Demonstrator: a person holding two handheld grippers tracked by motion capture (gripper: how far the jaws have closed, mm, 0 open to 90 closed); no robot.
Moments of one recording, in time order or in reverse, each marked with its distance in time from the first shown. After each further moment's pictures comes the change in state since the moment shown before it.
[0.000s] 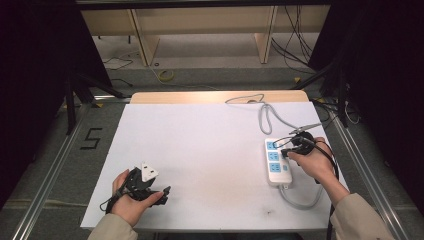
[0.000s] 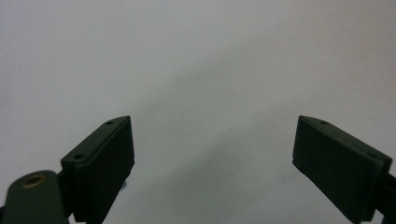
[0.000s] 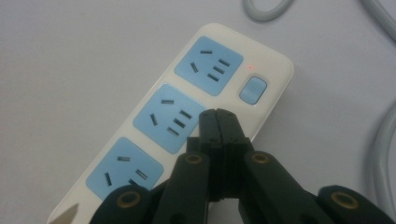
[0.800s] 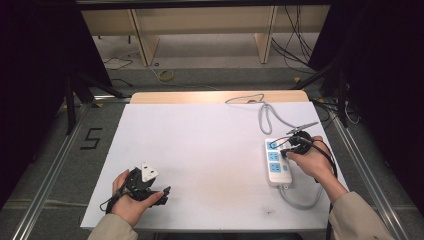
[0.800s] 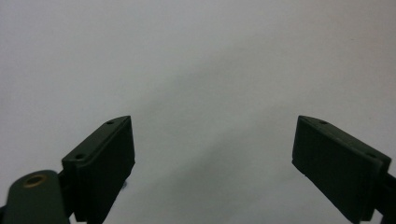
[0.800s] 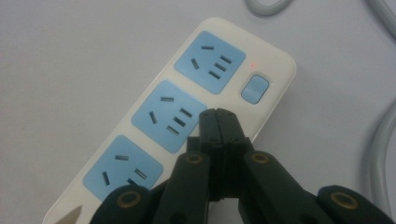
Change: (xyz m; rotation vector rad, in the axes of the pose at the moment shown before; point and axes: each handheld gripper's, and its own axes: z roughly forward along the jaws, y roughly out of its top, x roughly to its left) left arm 0.000 0.000 0.000 -0.001 -0.002 0.001; right arm 0.004 0.005 0.002 0.044 -0.021 -0.021
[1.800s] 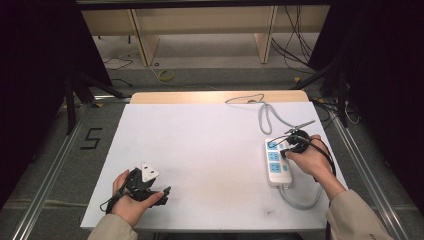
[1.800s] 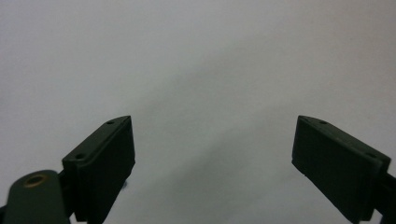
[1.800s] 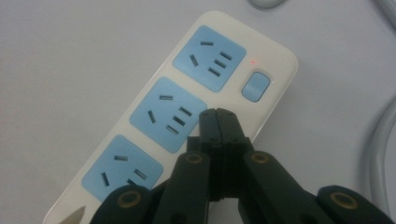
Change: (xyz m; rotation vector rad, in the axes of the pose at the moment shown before) left arm -0.001 0.000 0.000 -0.002 -0.001 -0.004; right arm 0.002 0.005 0.002 0.044 -0.015 0.003
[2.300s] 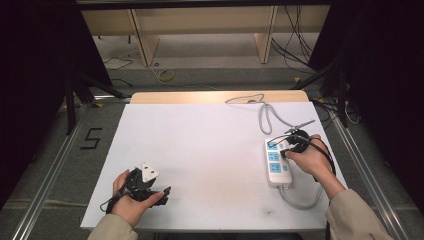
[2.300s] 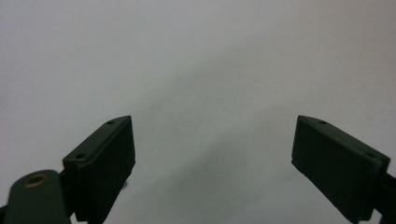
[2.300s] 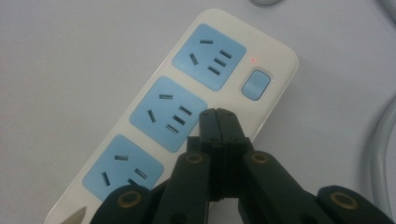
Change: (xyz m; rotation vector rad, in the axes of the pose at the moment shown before) left arm -0.001 0.000 0.000 0.000 -0.001 0.001; right arm 0.000 0.001 0.000 0.011 0.001 0.010
